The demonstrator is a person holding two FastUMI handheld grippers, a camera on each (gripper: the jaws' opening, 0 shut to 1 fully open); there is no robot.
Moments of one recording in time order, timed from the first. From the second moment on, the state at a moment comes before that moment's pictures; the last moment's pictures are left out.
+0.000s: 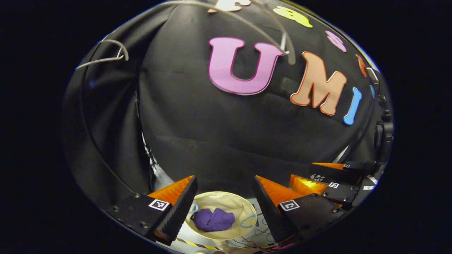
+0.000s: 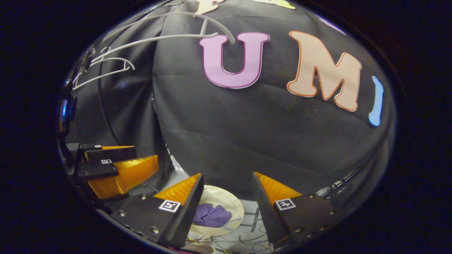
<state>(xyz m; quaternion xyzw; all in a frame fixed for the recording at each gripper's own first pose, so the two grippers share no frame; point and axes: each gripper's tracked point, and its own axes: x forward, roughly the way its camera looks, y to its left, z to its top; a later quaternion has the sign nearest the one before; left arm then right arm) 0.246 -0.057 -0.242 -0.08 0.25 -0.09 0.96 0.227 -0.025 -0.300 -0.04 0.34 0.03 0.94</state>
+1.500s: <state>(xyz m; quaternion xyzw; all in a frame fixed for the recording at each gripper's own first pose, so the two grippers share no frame) 0.004 -0.026 0.025 -0.01 -0.05 -0.19 0.98 -0.019 0.009 -0.005 0.00 0.05 -0.10 0.99</state>
